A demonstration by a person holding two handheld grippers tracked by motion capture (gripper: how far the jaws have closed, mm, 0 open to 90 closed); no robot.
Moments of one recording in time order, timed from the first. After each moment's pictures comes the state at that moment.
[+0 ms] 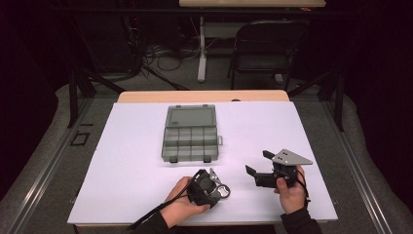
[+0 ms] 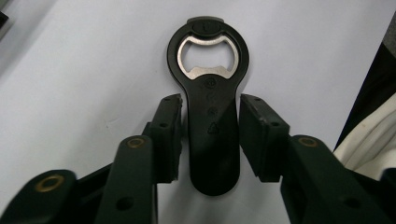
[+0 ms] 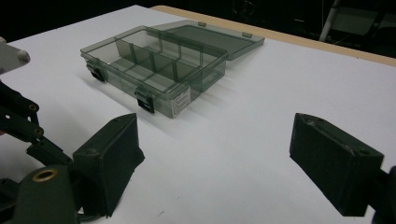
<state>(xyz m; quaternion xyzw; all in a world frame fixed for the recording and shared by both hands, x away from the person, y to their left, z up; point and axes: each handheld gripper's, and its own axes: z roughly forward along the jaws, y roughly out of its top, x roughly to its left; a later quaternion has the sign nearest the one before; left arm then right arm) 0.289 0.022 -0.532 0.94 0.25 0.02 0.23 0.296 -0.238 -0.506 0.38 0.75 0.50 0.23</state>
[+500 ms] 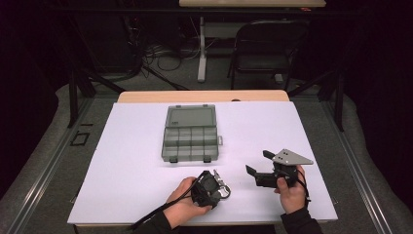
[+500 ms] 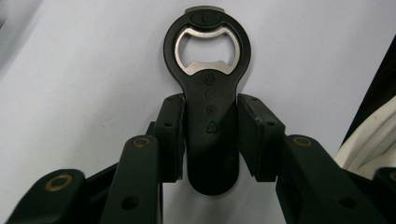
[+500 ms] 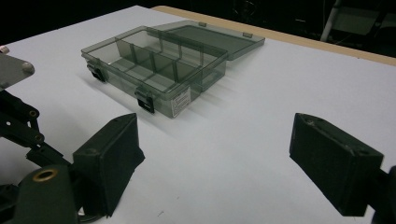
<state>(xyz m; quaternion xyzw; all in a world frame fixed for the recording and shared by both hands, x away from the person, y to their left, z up) 0.287 0.011 -0.531 0.95 0.24 0.03 0.19 0.297 -0.240 -0.507 0.38 0.75 0.50 0.22</state>
